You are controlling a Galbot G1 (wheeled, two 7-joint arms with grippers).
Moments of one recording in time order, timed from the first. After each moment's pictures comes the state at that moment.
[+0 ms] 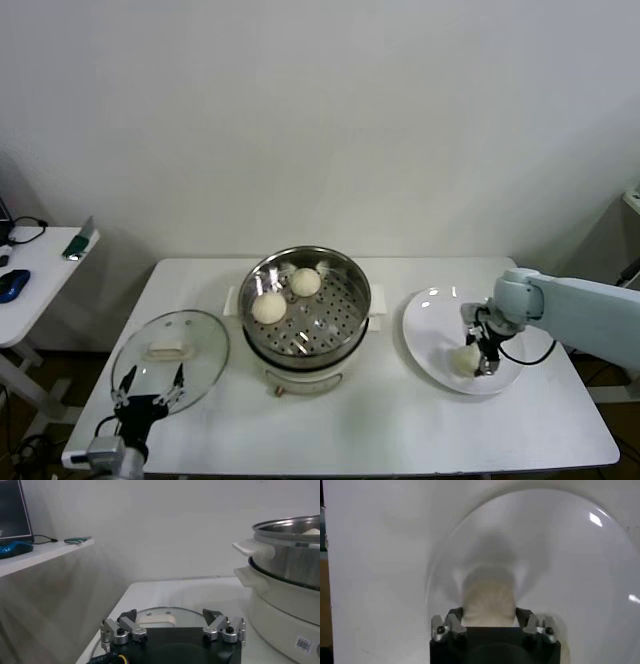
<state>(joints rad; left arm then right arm) 1.64 -1.46 -0.78 -1.97 -0.11 0.14 0.05 0.35 0.67 -1.51 1.31 0.31 -0.36 -0.86</state>
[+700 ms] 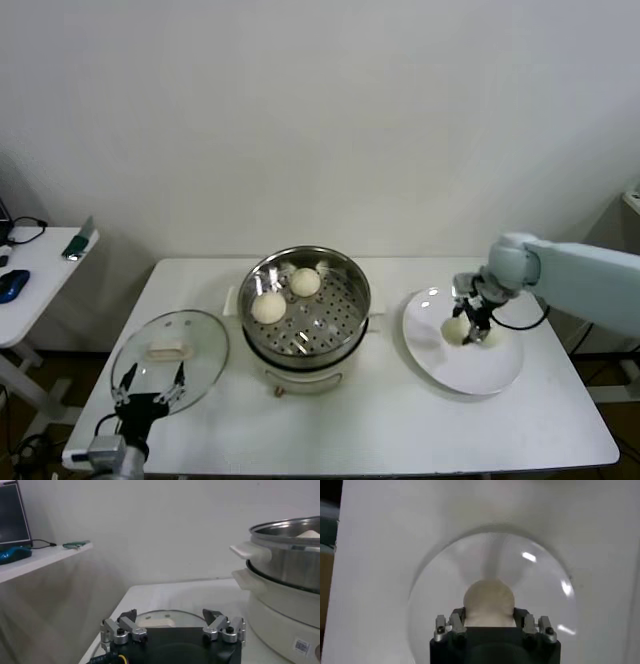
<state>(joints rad) 1.64 -1.46 -0.78 -1.99 -0.10 0.15 0.05 0.64 0.74 -1.60 1.34 0.31 -0.18 -0.96</state>
